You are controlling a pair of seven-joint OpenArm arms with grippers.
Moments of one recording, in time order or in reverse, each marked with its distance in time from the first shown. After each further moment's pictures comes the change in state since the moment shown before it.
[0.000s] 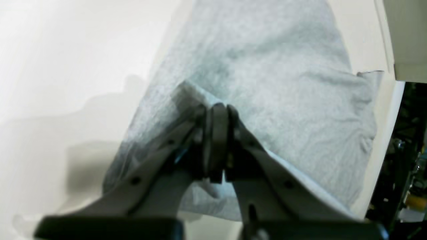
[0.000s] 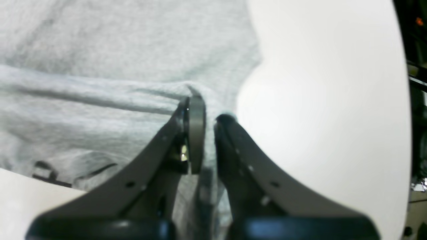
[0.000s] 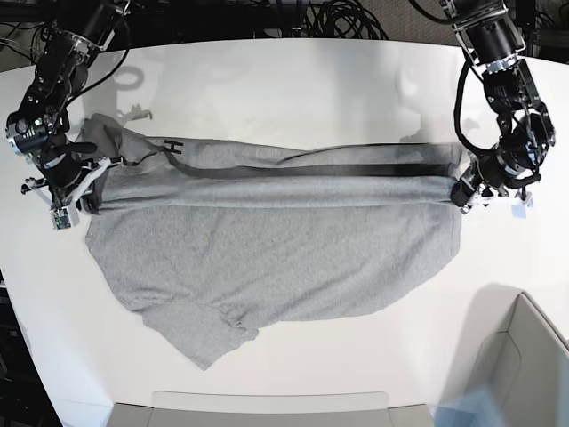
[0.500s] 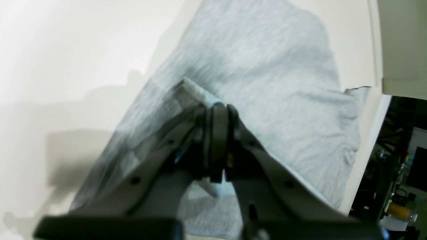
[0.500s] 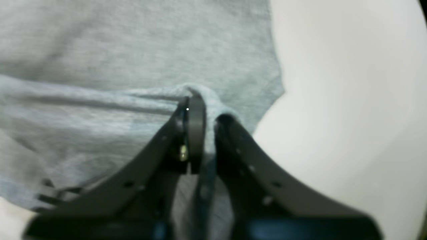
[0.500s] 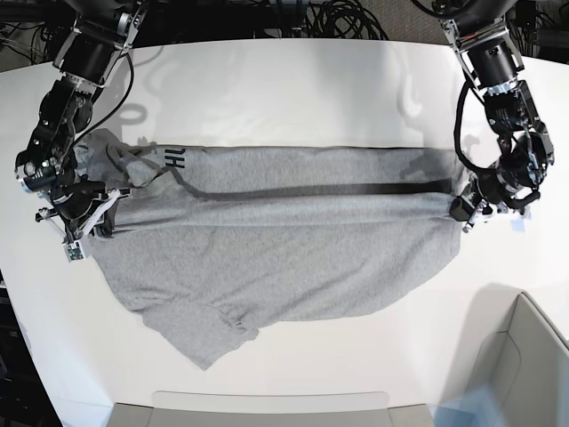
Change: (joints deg) left arm -6.9 -0.2 0.1 -8.2 0.2 0.0 -0.5; right arm 10.9 0.0 -3.9 -12.4 -6.1 -0.1 0.0
